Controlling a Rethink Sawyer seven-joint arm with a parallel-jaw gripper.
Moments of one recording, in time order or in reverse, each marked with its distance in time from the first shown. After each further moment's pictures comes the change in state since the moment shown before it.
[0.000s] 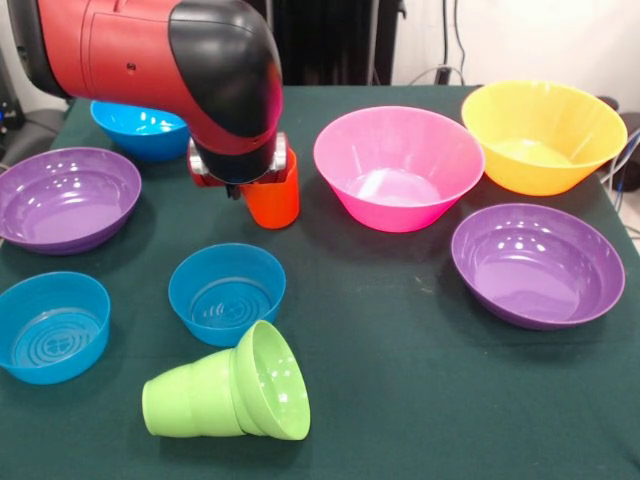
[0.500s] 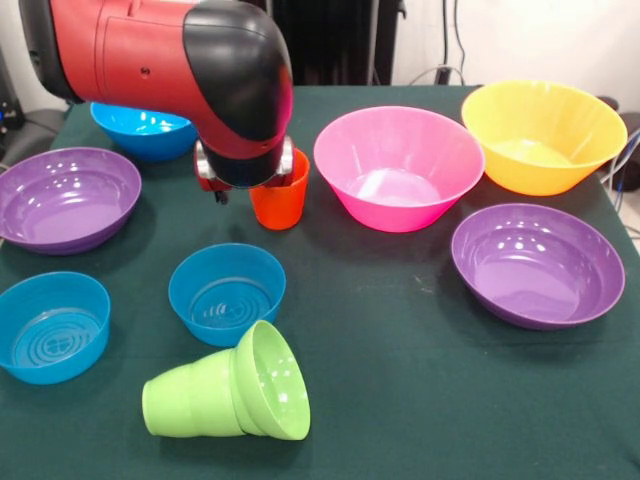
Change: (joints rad) arm 0.019 0.013 -0.010 -0.004 -0.001 -0.023 0.000
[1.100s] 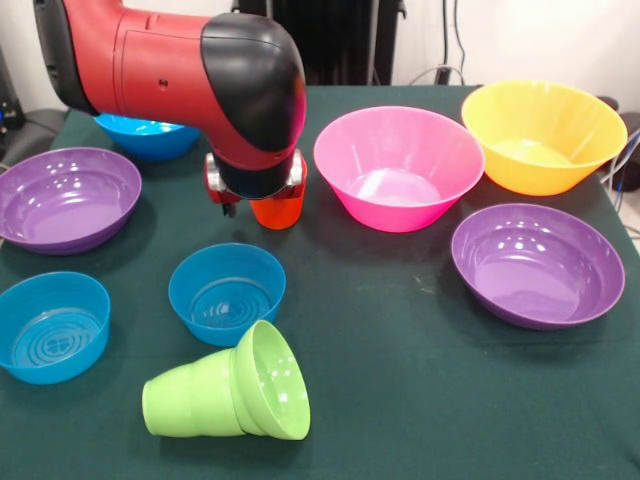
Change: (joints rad) arm 0.018 0.017 -0.004 -0.015 0.000 -0.027 0.000
